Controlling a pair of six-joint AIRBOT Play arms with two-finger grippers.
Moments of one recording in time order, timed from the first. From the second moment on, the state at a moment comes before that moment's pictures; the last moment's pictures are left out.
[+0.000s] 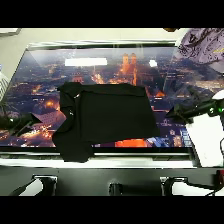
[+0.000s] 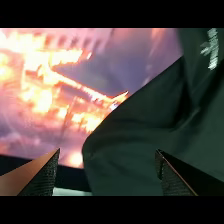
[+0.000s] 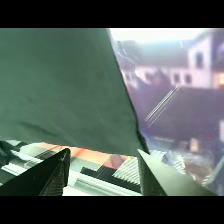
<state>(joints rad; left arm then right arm) 0.50 -1.10 0.87 1.13 -1.28 -1.45 -0.40 -1.49 1.15 -0.98 1.46 1.27</state>
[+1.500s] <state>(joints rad) 0.59 -0.98 0.70 1.14 -1.25 -1.47 -0.42 -1.54 0.80 -0.87 1.25 1.11</state>
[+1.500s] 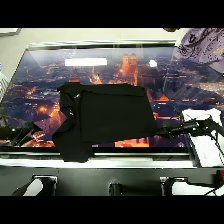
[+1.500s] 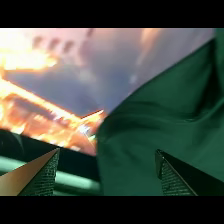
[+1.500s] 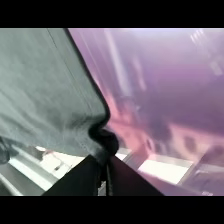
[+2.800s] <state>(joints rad) 0.50 -1.07 0.39 0.81 -1.01 -1.18 -0.42 -1.49 0.80 -0.88 1.23 1.10</state>
